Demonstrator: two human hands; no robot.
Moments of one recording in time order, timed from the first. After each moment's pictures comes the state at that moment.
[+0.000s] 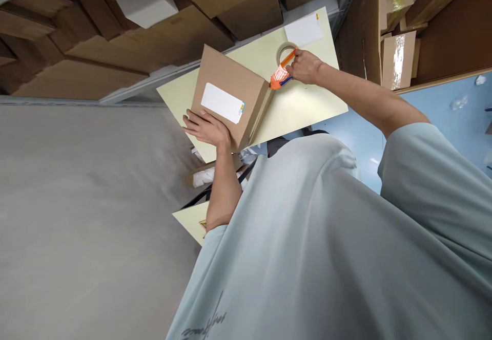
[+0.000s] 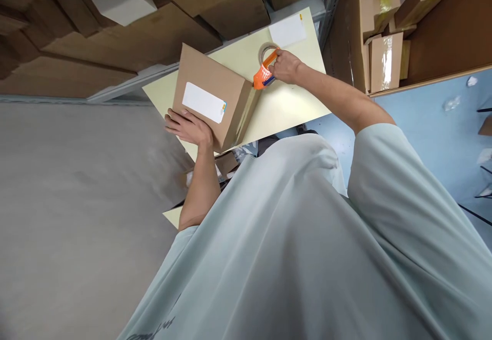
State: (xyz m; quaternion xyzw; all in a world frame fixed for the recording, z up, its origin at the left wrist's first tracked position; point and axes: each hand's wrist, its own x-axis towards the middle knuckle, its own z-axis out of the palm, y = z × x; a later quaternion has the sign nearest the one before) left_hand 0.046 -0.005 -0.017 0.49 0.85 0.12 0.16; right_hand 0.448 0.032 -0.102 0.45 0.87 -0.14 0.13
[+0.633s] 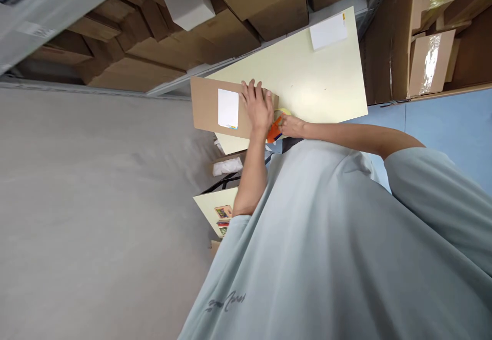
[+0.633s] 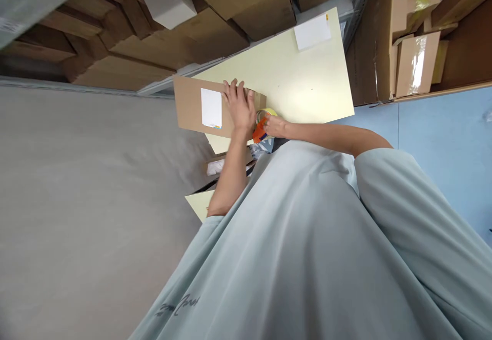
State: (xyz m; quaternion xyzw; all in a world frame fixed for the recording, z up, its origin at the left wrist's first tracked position) left_hand 0.103 0.004 -0.027 0.71 0.60 0.14 0.34; right_hand 0.276 -0.079 -0.050 0.28 0.90 -0.32 0.11
